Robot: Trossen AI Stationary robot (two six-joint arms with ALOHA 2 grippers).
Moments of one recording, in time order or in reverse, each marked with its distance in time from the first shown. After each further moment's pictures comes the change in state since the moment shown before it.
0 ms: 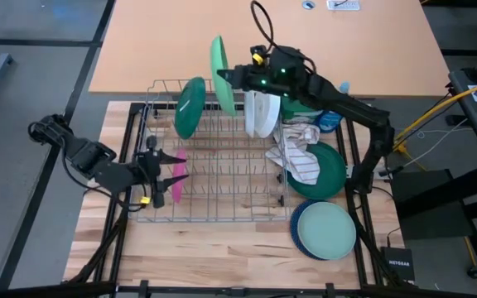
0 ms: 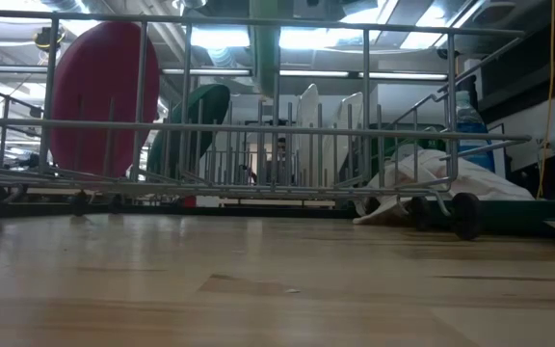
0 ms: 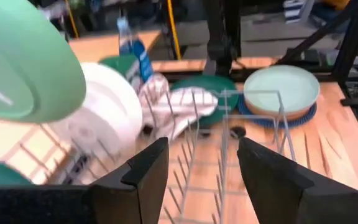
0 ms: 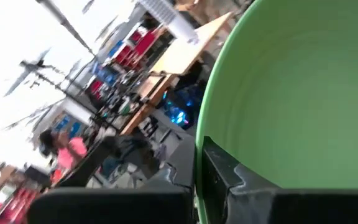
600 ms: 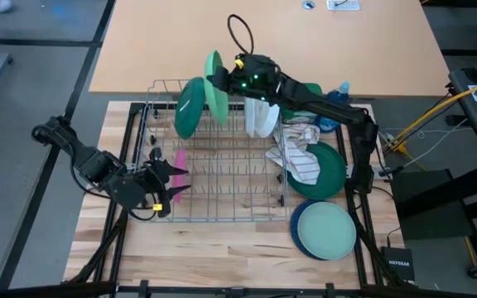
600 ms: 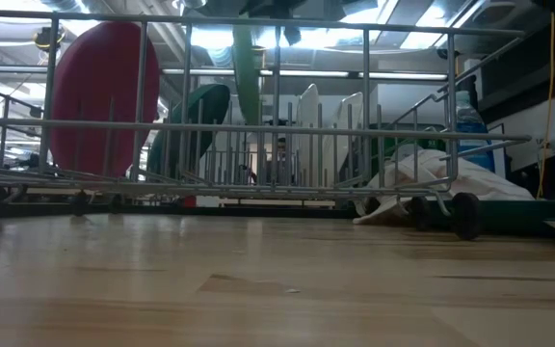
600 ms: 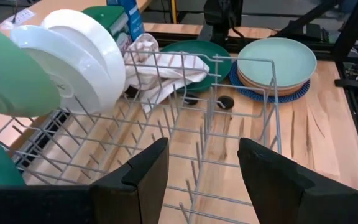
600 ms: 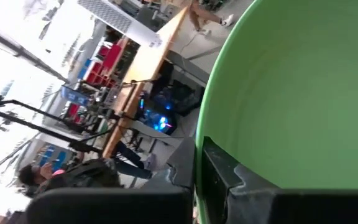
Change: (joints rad) left arm -0.039 0.077 0.000 -0.120 0.024 -0.258; right arm -0.026 0.152 0.000 0.048 0.076 0.188
